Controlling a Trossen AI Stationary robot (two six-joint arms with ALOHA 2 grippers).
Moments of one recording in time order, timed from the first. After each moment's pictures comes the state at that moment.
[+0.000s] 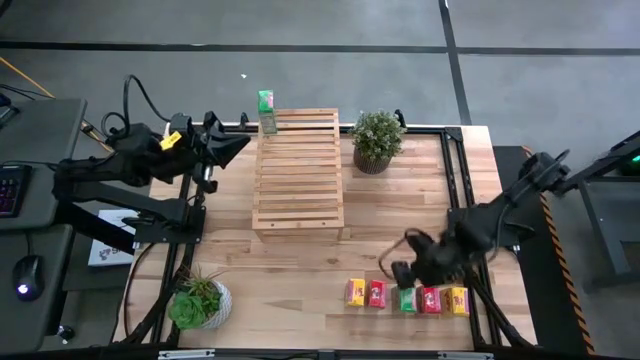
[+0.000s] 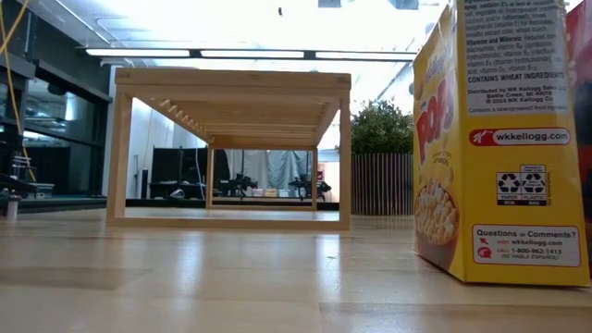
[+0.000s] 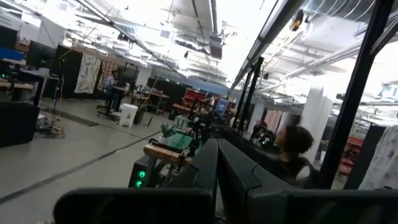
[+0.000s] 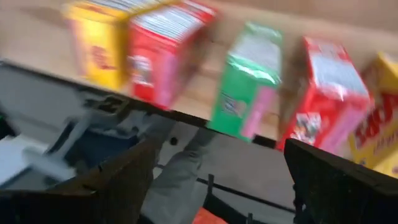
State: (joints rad) left arm -0.04 0.81 1.06 0.07 -0.24 -0.21; right arm 0.67 1.35 1.23 -0.98 -0.12 2.12
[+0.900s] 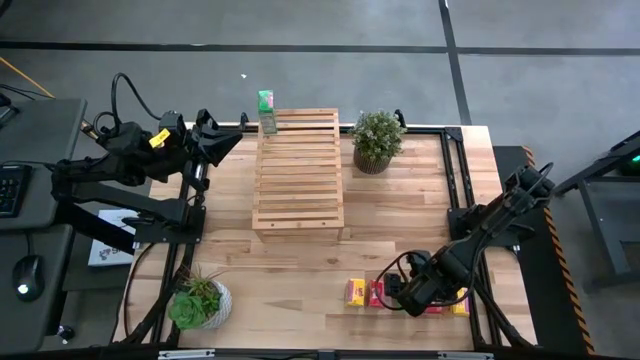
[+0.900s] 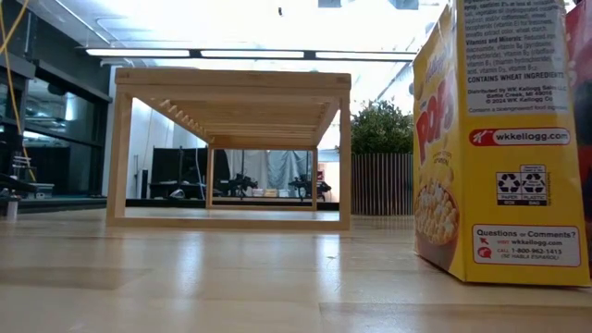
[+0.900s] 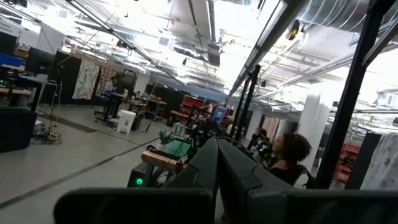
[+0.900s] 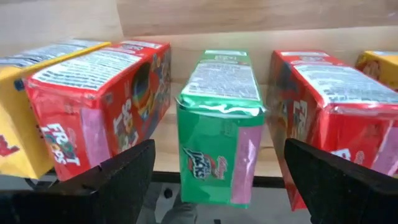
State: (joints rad) left arm -0.04 0.78 1.06 0.07 -0.24 -0.21; right arm 0.73 1.56 1.23 -0.99 -0.03 2.35
